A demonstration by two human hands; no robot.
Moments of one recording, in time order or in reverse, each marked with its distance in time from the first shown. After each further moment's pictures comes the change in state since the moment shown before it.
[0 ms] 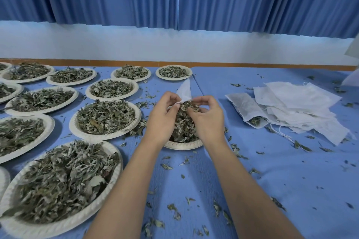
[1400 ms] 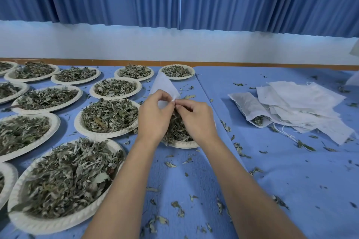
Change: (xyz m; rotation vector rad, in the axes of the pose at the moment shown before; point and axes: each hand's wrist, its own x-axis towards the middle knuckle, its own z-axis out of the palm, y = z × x) left_hand 0.000 0.002 -0.018 0.205 0.206 0.025; right_hand -0.007 -0.014 0.018 -0.304 -0.223 -0.092
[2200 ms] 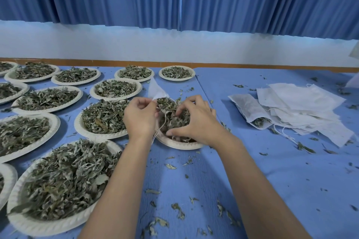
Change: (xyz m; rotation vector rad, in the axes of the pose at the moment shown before) left_hand 0.009 -0.009 -0.007 -0.374 0.265 -0.418; right_hand 0.005 0.003 -0.020 -0.500 -0.317 -0.141
